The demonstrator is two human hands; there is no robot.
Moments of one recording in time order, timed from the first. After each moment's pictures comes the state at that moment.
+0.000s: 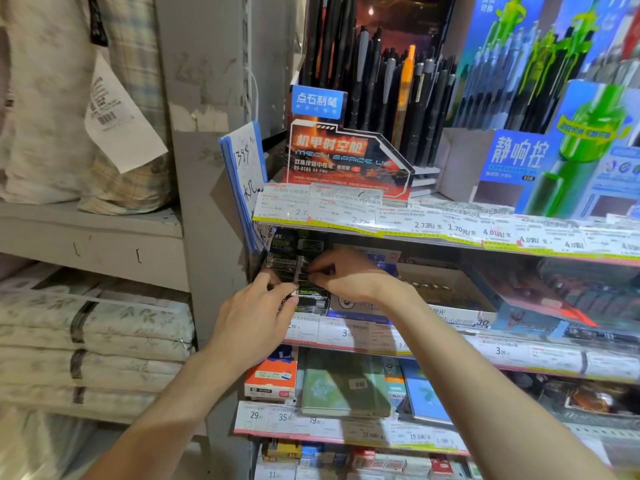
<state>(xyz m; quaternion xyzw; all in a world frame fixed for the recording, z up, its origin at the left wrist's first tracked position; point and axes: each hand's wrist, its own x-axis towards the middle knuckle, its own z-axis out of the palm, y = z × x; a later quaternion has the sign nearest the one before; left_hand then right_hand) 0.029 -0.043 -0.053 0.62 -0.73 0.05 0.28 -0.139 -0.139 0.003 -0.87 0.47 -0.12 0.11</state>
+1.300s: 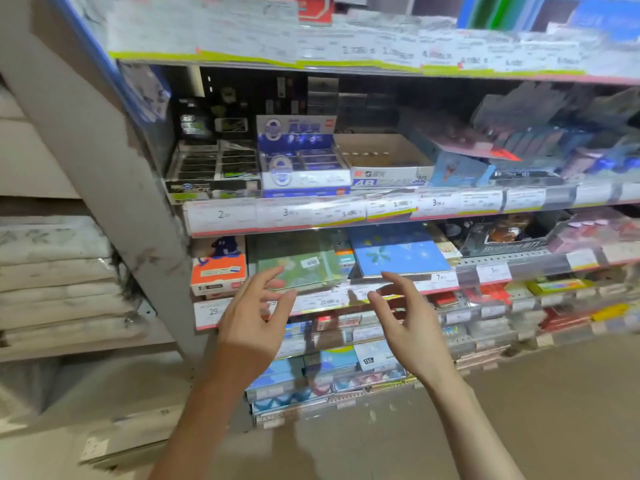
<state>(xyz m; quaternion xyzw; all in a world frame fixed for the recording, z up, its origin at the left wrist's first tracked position) -0.033 0.031 -0.184 0.52 -0.66 -0.31 0.45 -0.267 0.069 -0.189 -0.57 0.67 -0.43 0.20</state>
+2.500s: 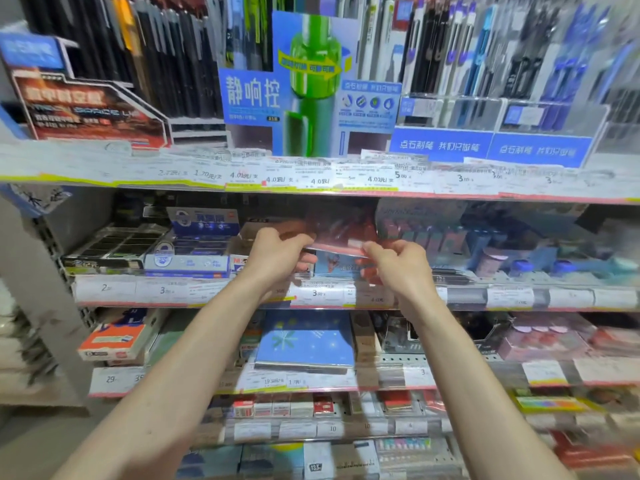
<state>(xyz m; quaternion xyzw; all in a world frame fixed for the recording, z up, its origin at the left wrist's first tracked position) -0.279 -0.064 -0.008 0.55 -0.50 -0.43 0.51 -0.464 -0.048 -0.022 -0.49 0.61 -0.52 0.35</state>
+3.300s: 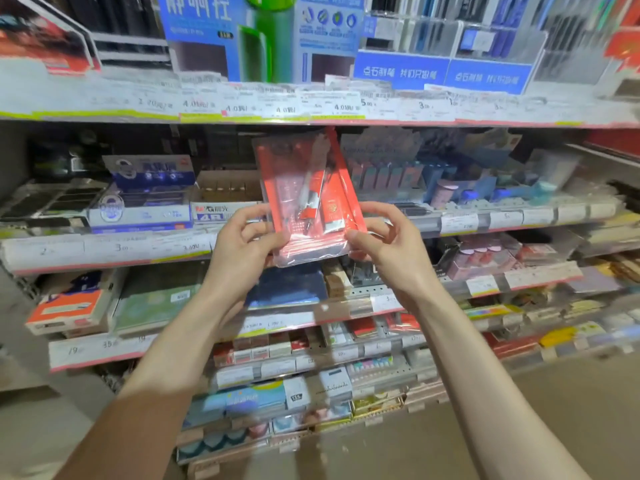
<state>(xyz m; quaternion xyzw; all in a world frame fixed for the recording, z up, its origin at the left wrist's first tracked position) -0.266 -0.001 -0.061 0.42 -0.51 -0.52 0.54 -0.466 0.041 -0.047 -0.51 0.50 -0.59 0.38</state>
